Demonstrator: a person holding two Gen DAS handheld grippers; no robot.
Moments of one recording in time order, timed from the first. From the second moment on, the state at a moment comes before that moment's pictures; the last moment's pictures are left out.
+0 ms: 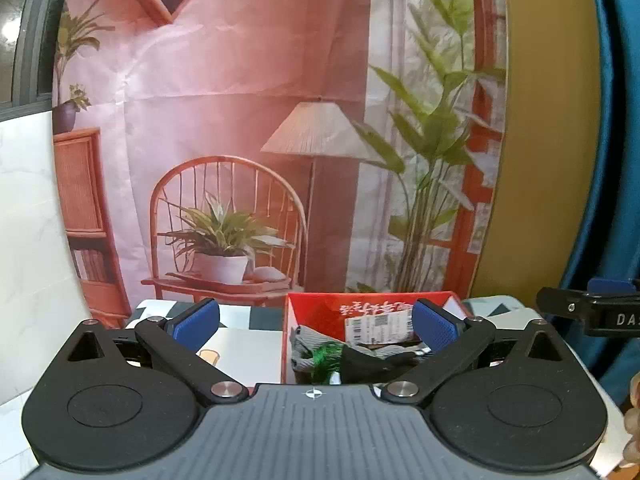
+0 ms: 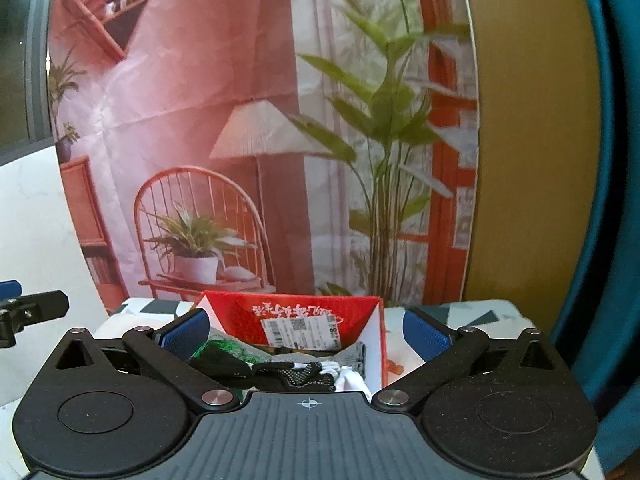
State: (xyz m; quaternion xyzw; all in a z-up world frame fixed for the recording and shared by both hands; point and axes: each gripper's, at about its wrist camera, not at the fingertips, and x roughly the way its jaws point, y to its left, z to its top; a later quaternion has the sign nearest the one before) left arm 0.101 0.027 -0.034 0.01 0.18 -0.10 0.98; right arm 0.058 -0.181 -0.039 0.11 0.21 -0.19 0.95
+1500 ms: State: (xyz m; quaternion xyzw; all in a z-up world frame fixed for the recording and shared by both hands) left arm 0.022 0.030 -0.004 0.03 0.13 -0.09 0.99; right arm -0.032 -0.141 0.008 0.07 0.17 -0.23 0.96
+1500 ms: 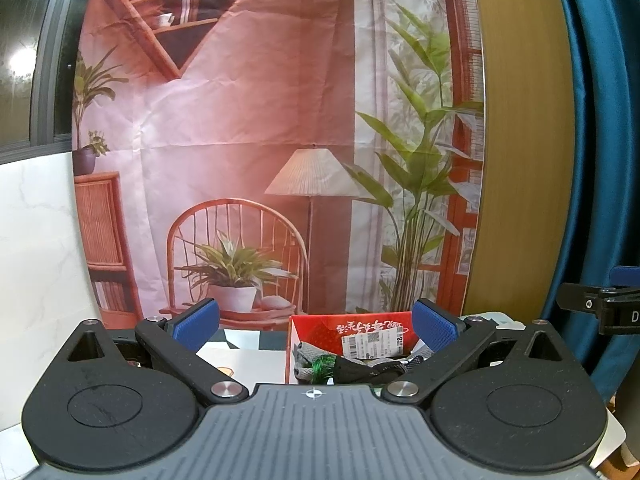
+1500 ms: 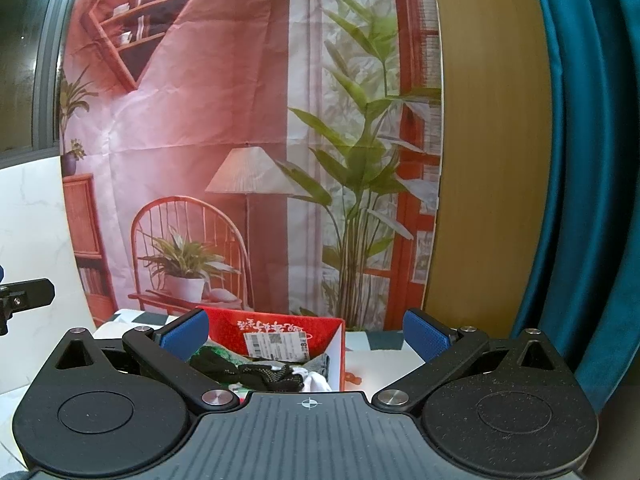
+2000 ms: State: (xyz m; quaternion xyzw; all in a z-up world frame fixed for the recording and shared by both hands) left arm 0.023 0.033 -0.003 0.02 0.13 -0.09 0.99; right arm -0.032 -0.140 0.008 0.07 0.18 -0.23 0.96
